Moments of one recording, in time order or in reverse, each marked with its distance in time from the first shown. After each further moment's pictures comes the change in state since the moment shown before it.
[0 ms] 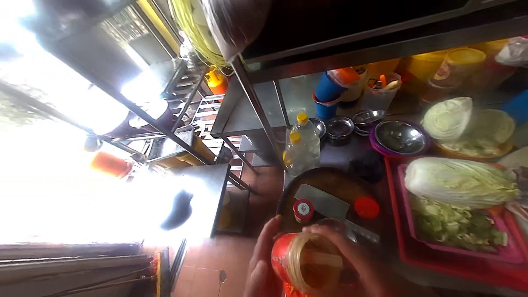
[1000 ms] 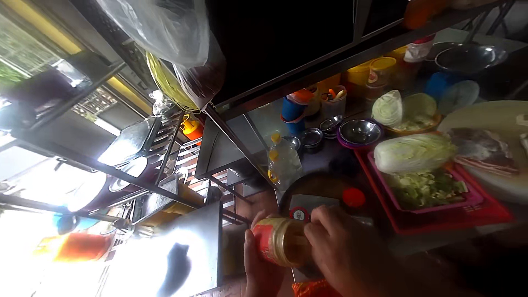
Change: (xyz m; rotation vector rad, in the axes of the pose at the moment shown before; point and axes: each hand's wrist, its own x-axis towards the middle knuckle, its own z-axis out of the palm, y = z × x) left_hand 0.054 0.013 -0.014 -0.300 0.039 -0.043; right_hand 0.032 -0.072 0.051 -1.283 0.407 0.211
